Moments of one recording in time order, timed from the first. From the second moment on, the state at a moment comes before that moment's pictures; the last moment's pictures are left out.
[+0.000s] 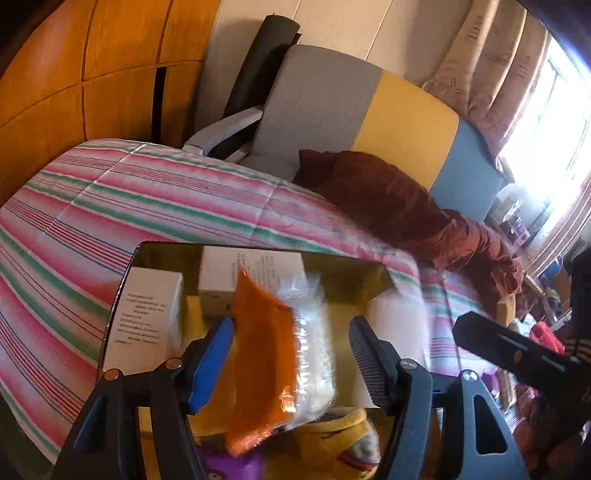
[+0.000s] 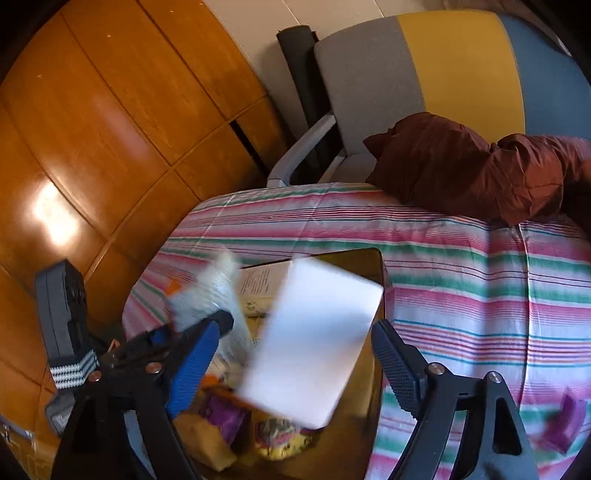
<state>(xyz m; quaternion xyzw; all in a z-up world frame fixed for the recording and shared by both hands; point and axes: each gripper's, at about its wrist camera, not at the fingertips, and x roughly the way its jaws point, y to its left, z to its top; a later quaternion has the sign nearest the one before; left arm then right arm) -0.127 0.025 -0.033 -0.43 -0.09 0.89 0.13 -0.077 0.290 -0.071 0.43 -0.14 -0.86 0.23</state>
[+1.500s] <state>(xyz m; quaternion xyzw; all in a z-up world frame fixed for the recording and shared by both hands) -0.017 0.019 -0.027 -0.40 -0.03 0.91 0.08 0.032 0.302 -0.111 0.44 -0.04 -0.89 0.15</state>
